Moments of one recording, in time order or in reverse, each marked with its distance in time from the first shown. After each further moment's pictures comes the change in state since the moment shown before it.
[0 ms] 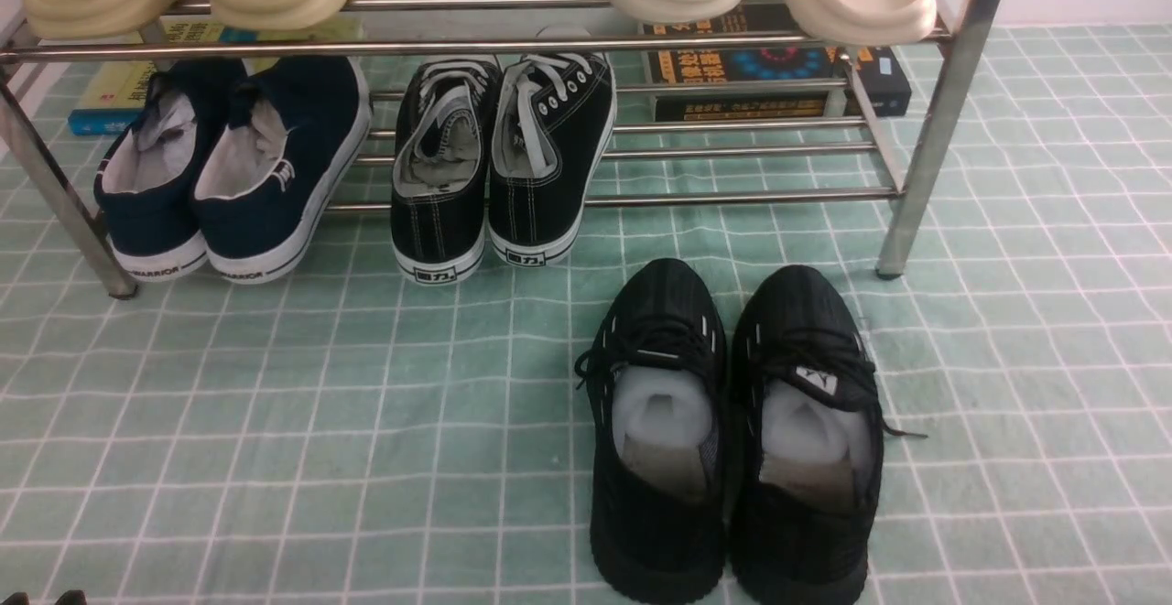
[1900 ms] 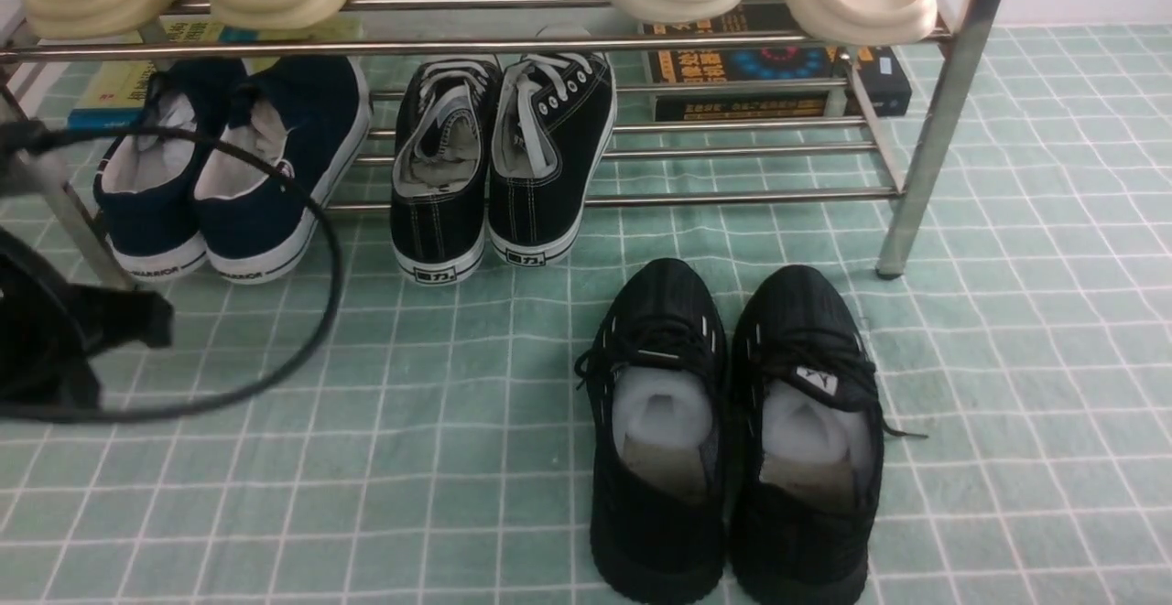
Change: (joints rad) right arm 0.000 0.000 0.000 0.001 0.001 0.001; left arm 0.019 1.277 -1.100 -0.013 0.719 -0.103
